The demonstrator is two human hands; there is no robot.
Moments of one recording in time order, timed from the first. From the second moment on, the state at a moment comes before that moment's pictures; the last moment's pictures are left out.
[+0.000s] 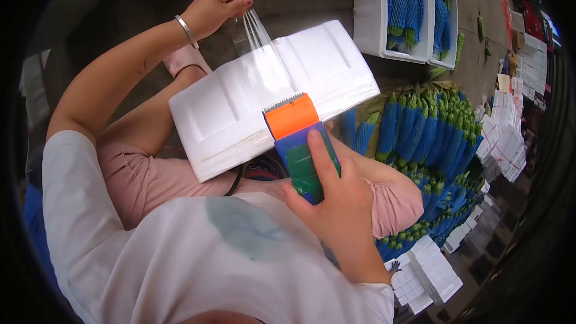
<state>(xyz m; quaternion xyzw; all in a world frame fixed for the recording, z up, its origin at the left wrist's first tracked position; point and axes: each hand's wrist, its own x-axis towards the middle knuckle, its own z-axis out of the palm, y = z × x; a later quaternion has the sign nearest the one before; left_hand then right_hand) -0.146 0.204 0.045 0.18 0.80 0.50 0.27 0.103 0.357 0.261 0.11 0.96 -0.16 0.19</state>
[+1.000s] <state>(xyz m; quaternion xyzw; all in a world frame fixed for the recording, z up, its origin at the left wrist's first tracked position) 0.079 0.213 0.024 0.20 0.96 0.03 0.18 -0.052 0.342 0.109 0.06 0.96 -0.14 0.22</state>
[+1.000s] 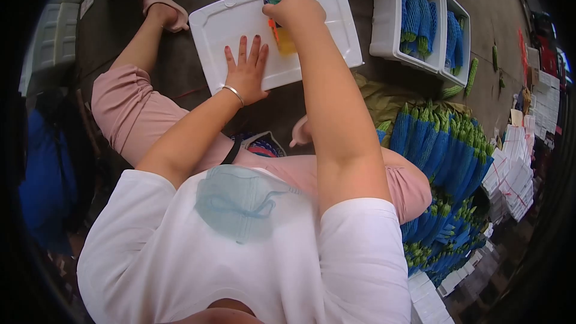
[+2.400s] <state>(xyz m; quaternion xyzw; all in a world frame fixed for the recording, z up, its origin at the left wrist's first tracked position) -0.257 0.096 0.065 0.24 0.95 0.06 0.17 -0.094 0.341 0.000 0.08 0.93 -0.18 0.32</state>
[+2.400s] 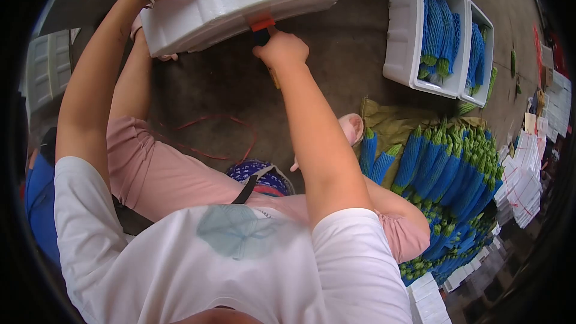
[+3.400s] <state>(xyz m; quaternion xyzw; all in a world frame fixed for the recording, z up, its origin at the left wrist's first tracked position) -0.036 0.093 0.000 -0.21 0.87 0.45 0.06 0.027 0.517 0.002 0.31 0.29 -0.91 -0.04</state>
